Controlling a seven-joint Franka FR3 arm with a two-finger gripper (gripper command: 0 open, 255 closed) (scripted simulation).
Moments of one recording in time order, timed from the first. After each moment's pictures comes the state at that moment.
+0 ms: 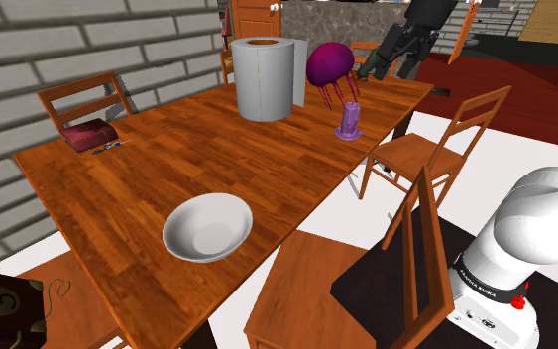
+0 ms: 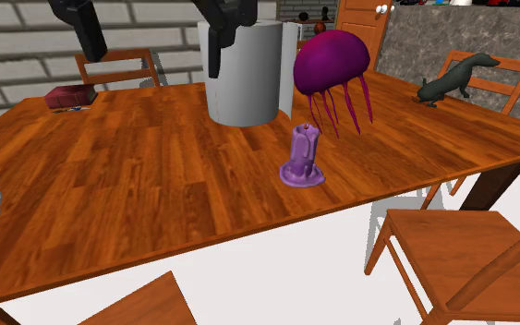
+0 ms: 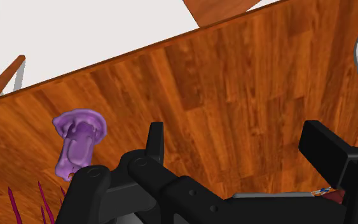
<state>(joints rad) 0.02 -0.82 0.00 -2.26 0.12 1.71 0.11</state>
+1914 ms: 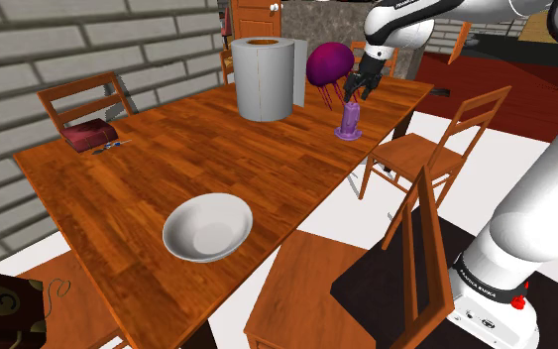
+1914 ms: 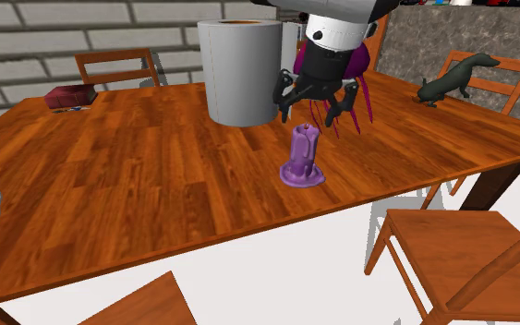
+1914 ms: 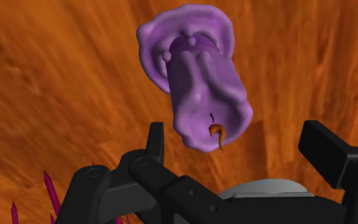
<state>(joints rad) -0.04 -0.04 -0.30 -2.00 0.18 2.16 -0.32</state>
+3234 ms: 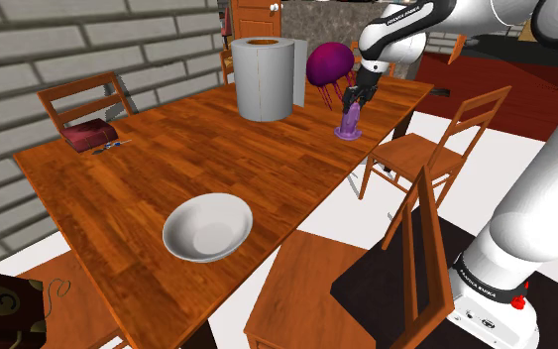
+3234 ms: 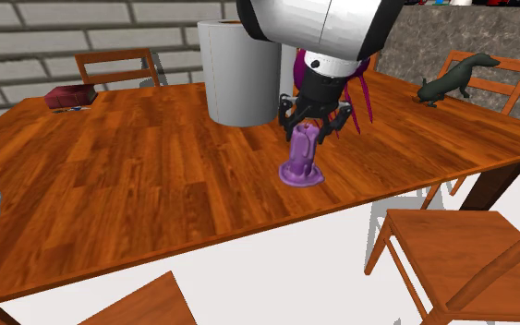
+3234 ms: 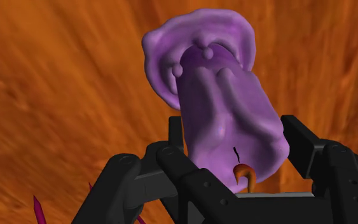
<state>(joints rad) -0.04 0.01 -0.31 -2.05 0.22 2.25 -0.36</state>
